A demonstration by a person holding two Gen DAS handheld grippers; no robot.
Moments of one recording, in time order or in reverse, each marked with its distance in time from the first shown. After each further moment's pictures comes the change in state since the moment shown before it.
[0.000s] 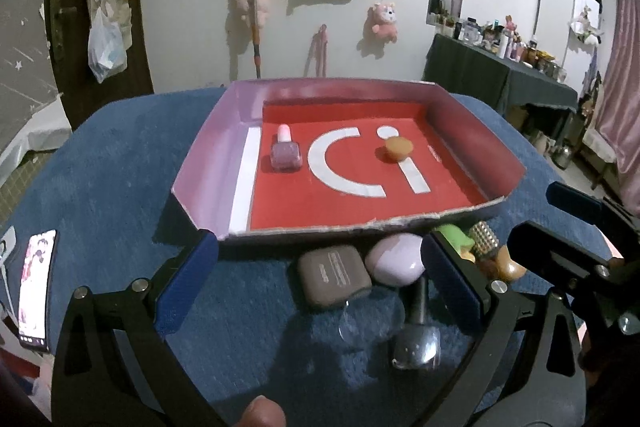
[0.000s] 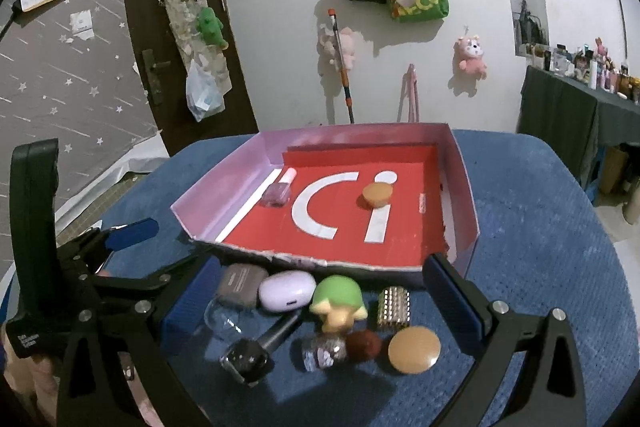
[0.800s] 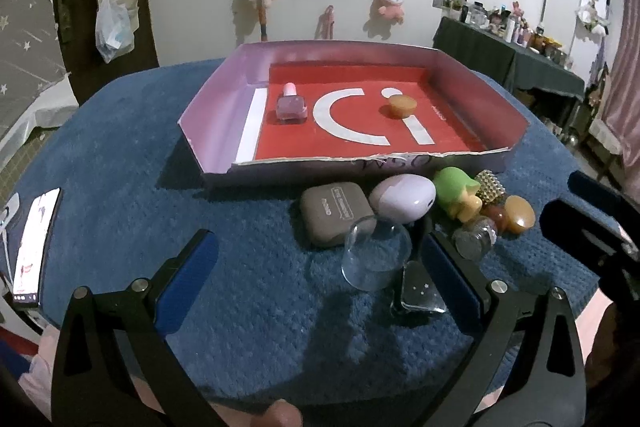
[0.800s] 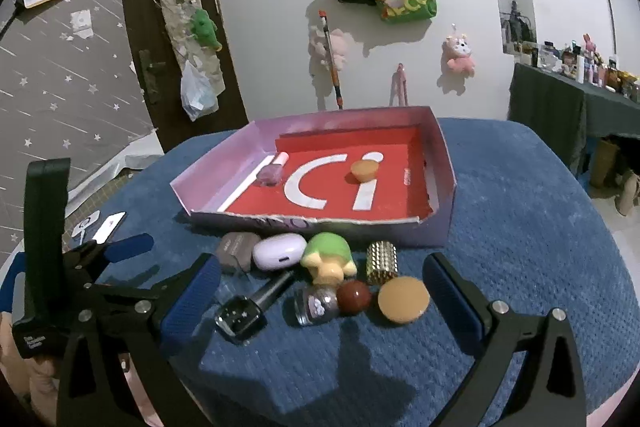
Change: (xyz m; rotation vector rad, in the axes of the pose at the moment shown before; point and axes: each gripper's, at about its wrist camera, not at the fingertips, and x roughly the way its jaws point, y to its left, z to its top) left arm -0.005 -0.002 -0.039 -0.010 0.053 0.027; right arm -0.018 -0.002 -0.036 0.029 -0.008 -0.032
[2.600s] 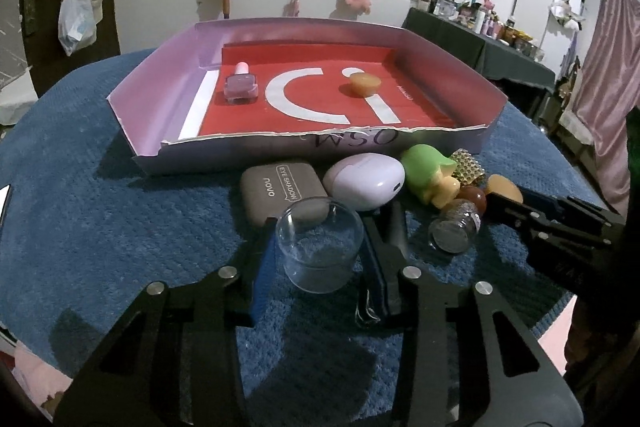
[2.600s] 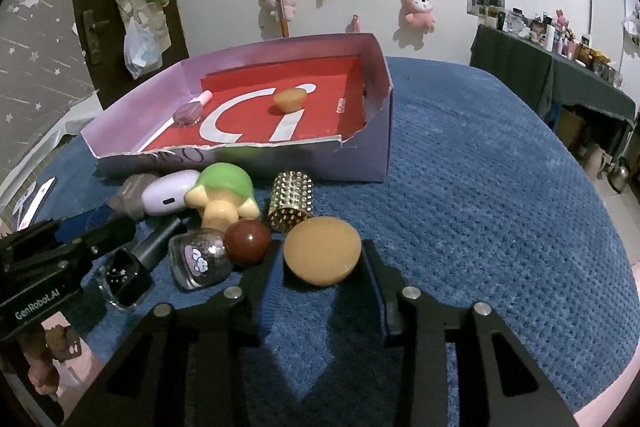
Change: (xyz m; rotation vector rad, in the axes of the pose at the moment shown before) left arm 0.028 -0.015 -0.009 0.028 0.024 -0.132; right arm 0.045 -0.041 -0.027 0.023 0.150 -0.177
